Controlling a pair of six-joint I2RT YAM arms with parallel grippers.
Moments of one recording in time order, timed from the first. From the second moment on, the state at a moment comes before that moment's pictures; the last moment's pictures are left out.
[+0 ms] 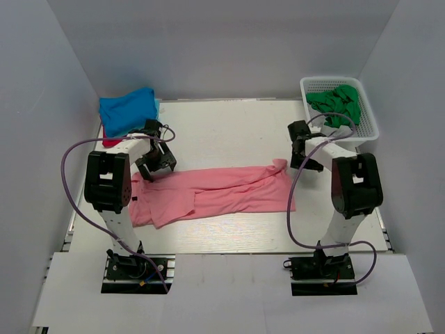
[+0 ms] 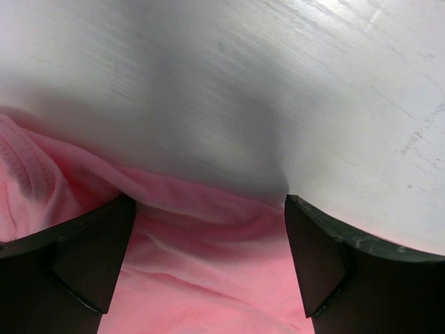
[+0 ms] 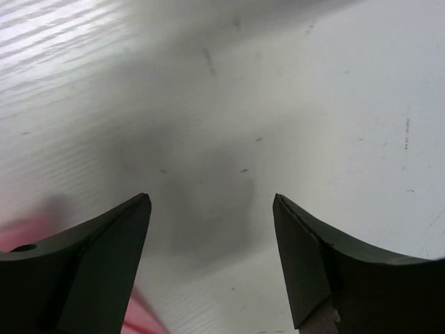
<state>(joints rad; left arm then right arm) -0.12 1.91 1.27 -0.72 -0.12 -0.63 0.24 1.84 1.20 -0.61 0.54 0.36</state>
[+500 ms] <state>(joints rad) -0.11 1.92 1.27 -0.75 -0.15 -0.63 0.18 1.57 1.11 -0.50 0.17 0.33</state>
